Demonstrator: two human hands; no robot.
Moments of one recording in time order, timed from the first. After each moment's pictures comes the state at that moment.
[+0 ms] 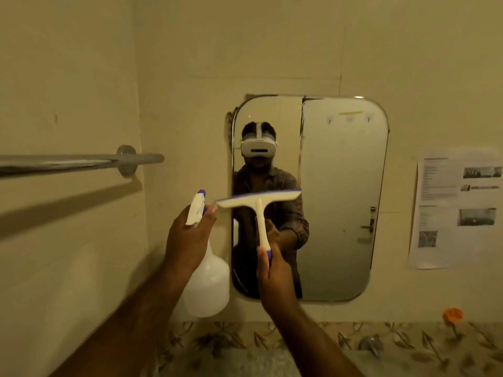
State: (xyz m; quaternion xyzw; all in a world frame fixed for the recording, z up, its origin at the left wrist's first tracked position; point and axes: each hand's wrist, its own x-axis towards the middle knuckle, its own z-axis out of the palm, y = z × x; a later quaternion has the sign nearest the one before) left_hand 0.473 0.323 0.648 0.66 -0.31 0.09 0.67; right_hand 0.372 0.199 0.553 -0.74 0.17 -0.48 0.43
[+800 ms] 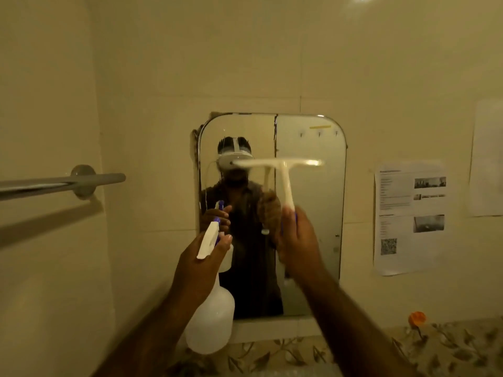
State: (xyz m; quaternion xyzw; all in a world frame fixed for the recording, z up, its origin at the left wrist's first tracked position) left_hand 0.421 0.283 0.639 0.65 -0.41 0.01 0.65; right_hand 0.290 0.157 0.653 -0.71 0.15 -0.54 0.43
